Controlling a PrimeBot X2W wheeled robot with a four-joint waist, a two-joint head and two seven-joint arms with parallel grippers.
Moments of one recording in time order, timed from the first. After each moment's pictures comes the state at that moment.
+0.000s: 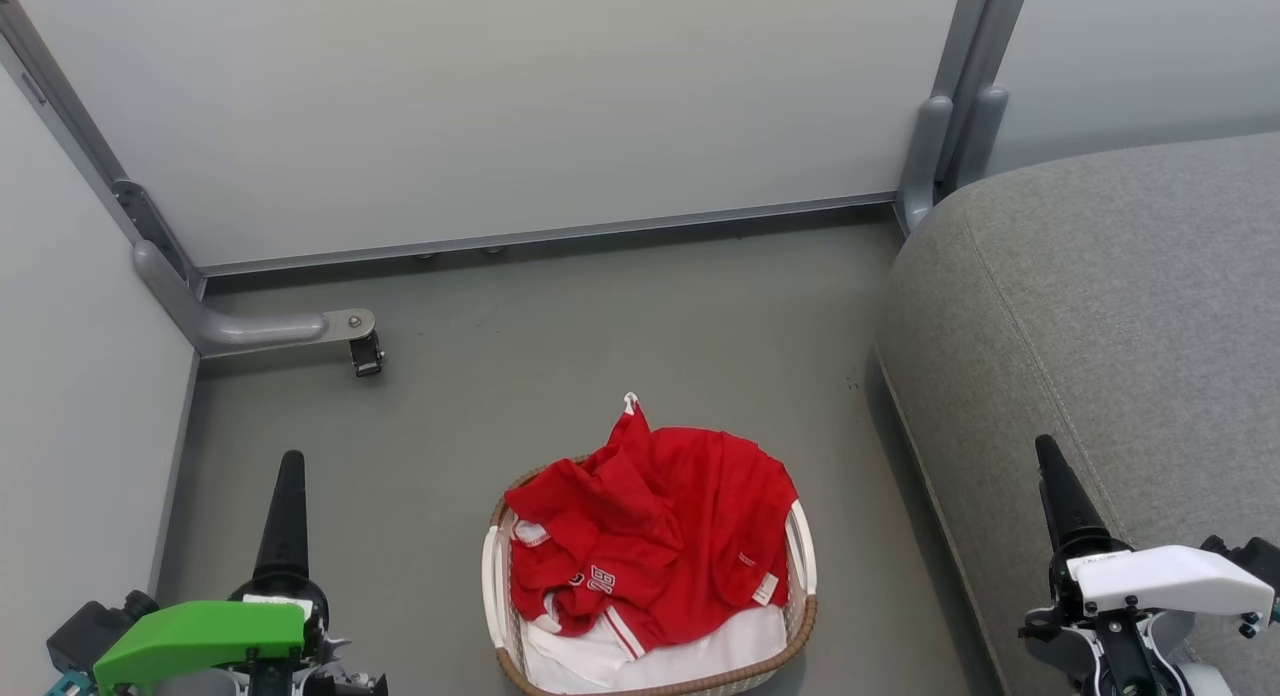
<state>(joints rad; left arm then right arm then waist) -0.02 0.04 0.04 0.17 -1.35 -0.12 -0.01 -0.07 -0.03 -0.08 0.25 1.35 0.13 -0.01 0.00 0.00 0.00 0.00</state>
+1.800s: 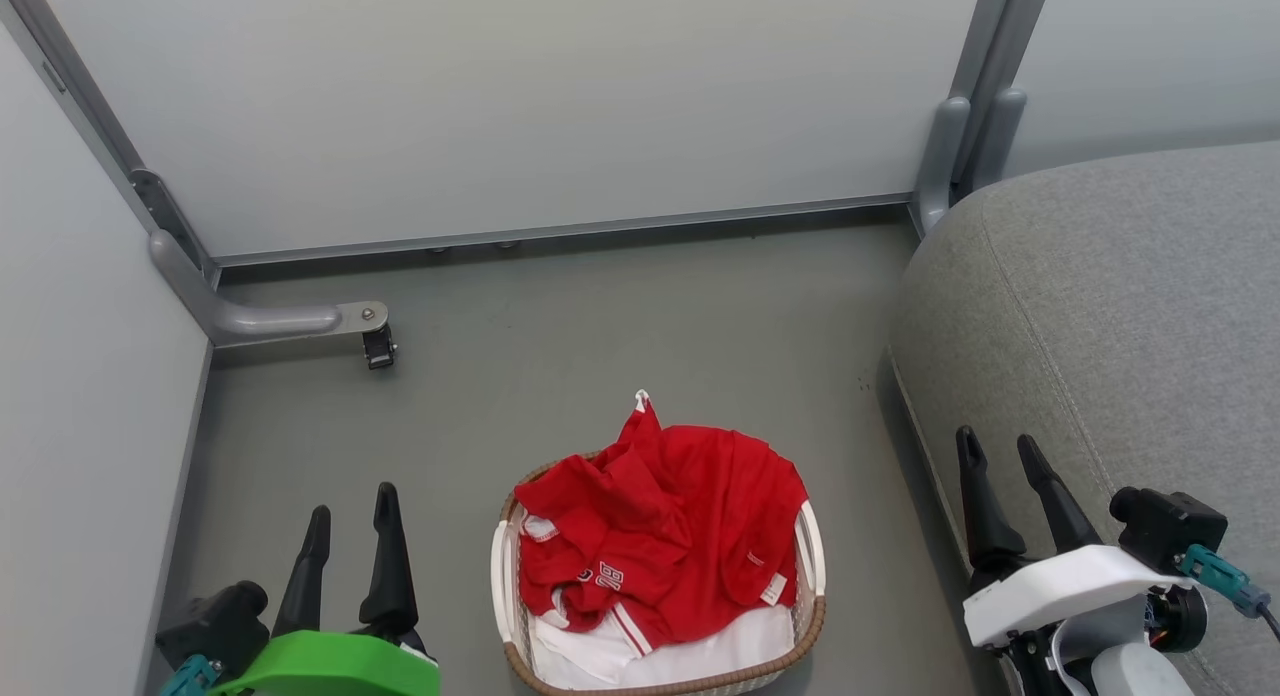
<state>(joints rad) 0.05 0.04 -0.11 0.14 -0.58 -0.04 -0.17 -0.06 -0.04 0.04 0.19 0.50 0.13 -0.17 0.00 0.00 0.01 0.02</state>
